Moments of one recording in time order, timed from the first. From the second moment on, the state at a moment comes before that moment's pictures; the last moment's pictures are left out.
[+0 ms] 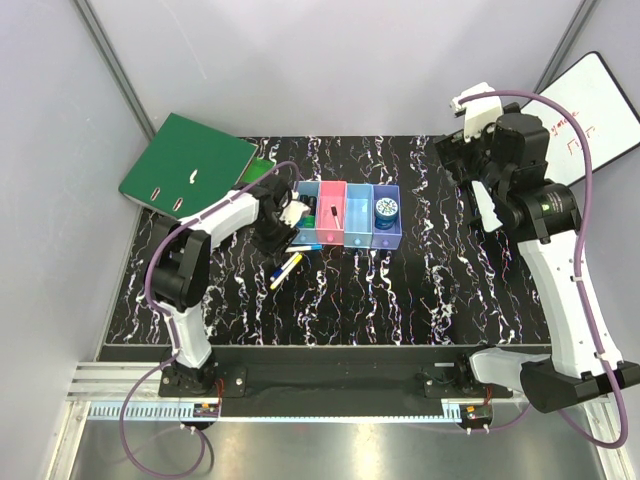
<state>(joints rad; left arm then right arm) -0.41 1.87 1.36 -0.89 0.15 0.28 0.28 1.23 1.68 -0.75 0.24 -0.38</state>
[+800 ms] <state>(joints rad) -0.41 1.90 1.31 -0.92 0.16 0.23 0.28 1.22 1.70 -0.75 0.22 -0.37</state>
